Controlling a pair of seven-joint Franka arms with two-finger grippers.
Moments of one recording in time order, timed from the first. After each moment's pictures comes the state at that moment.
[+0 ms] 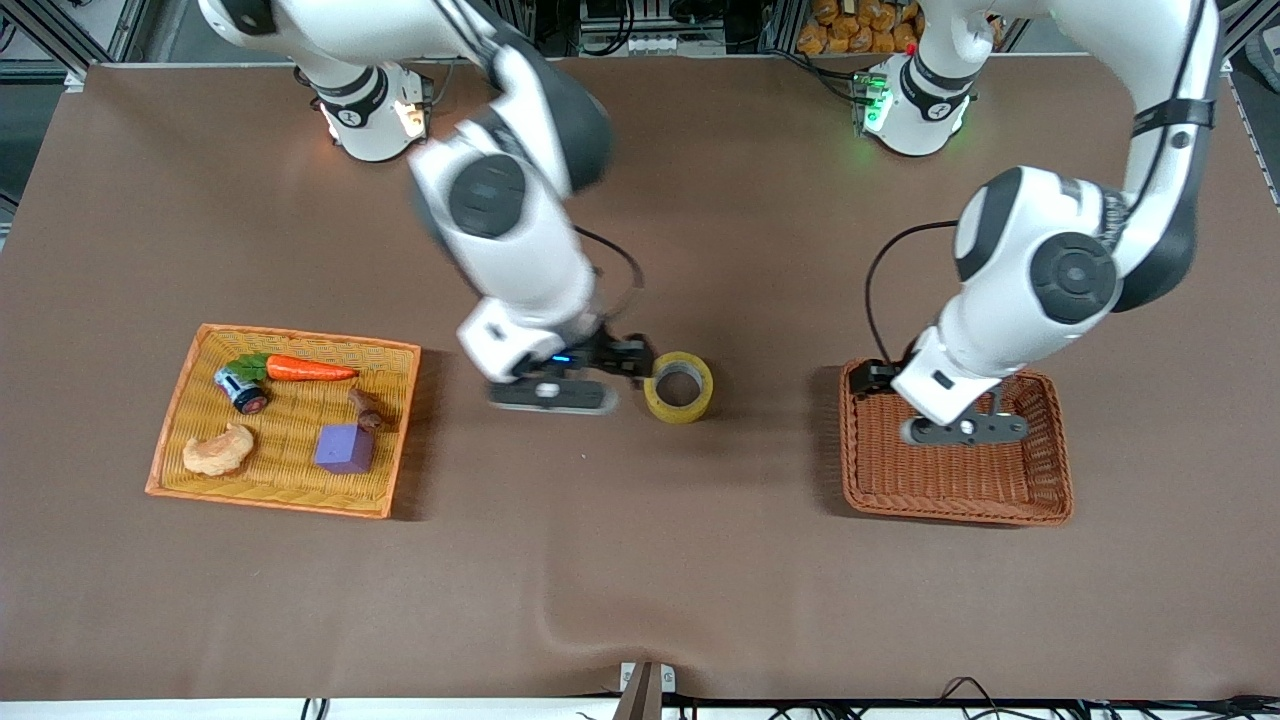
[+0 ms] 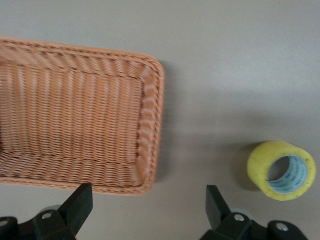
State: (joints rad) left arm -0.23 0.36 -0.13 -1.63 -0.01 1.97 -0.38; right arm 0.67 0.60 -0.15 -1.03 0.18 1.78 0.67
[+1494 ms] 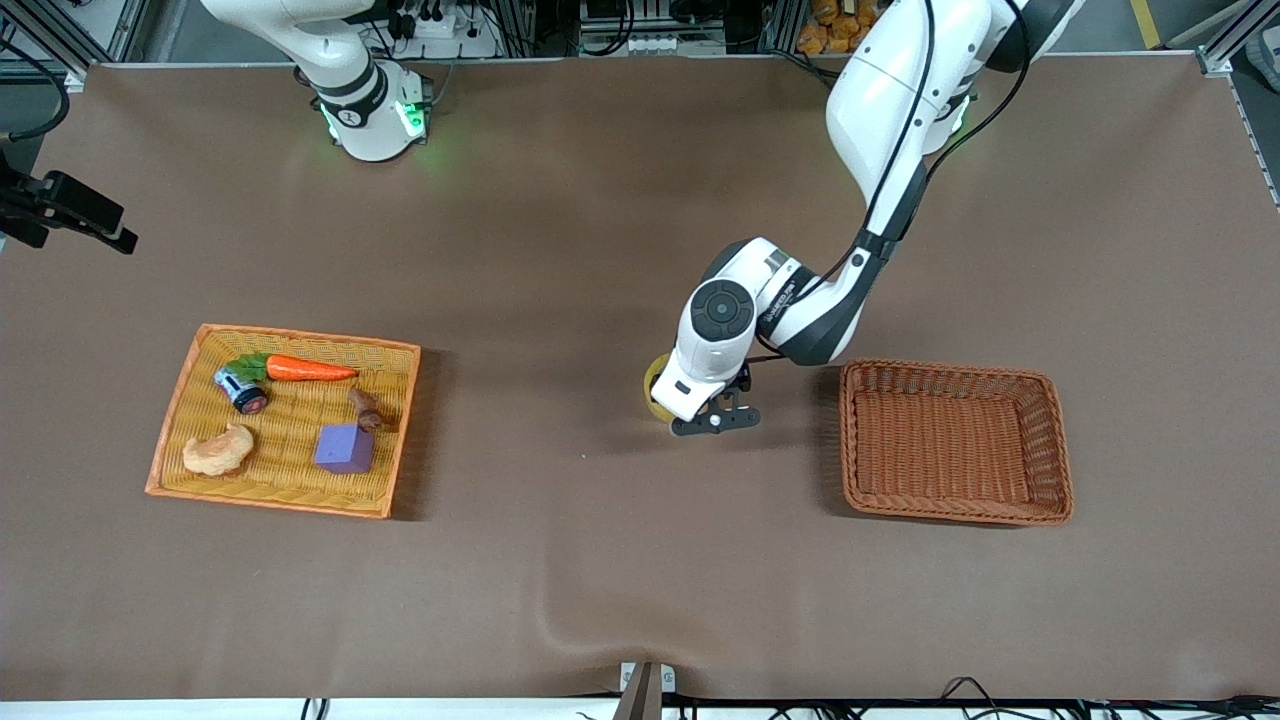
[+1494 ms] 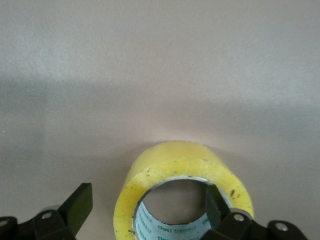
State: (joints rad) left arm -0.57 0.78 -0.12 -1.50 0.07 2.27 -0.83; right arm 0.12 0.00 -0.16 -1.45 0.04 1.43 0.07
